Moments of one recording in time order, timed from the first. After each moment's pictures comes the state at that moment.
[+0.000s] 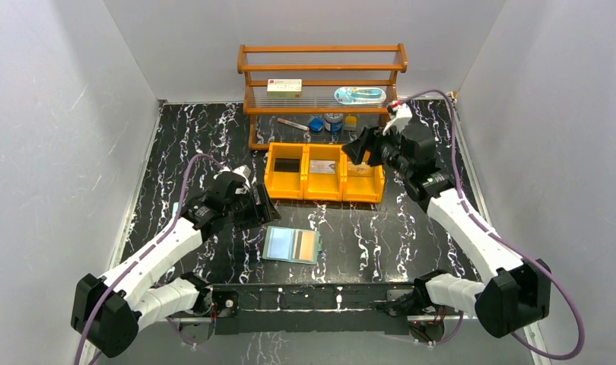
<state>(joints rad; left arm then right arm) -0.55 1.01 0.72 -0.57 0.14 -0.76 0.41 1.18 0.99 -0.06 -0.22 0.27</state>
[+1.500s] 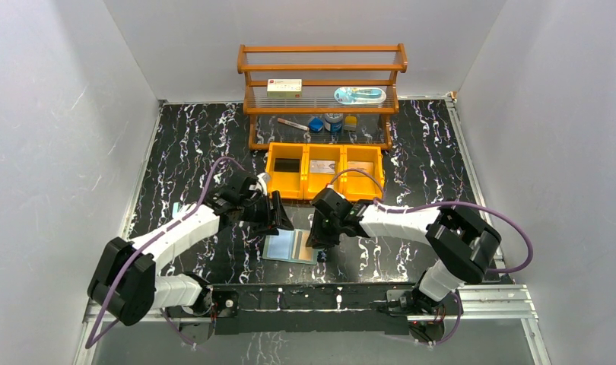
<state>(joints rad) -0.55 1.24 0.69 -0.41 0.42 -0.74 0.98 1.57 0.81 -0.28 -0.09 1.09</state>
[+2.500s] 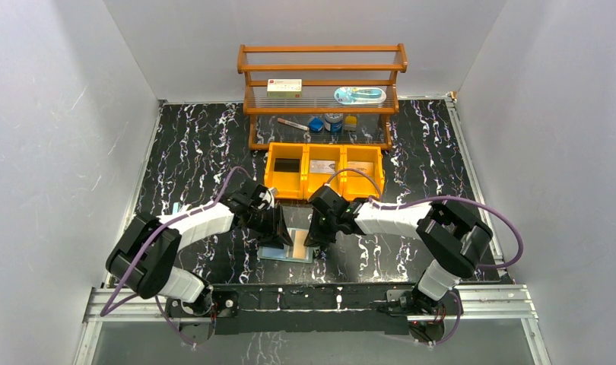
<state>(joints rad) -0.58 1.43 0.64 -0.35 0.49 -0.72 0.97 1.63 0.84 -0.24 -0.12 1.10</state>
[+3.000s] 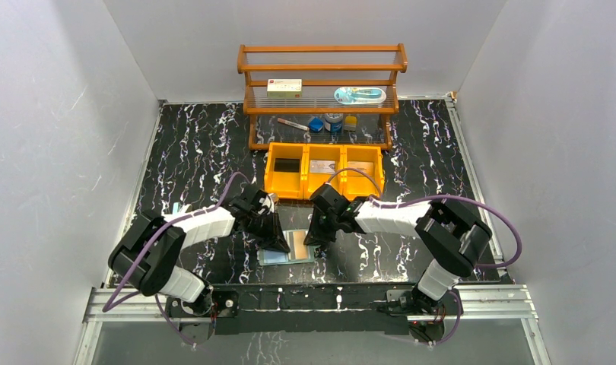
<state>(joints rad) -0.59 1.45 0.59 -0.26 0.53 -0.77 0.95 1.63 0.84 -0.23 -0.15 1.10</state>
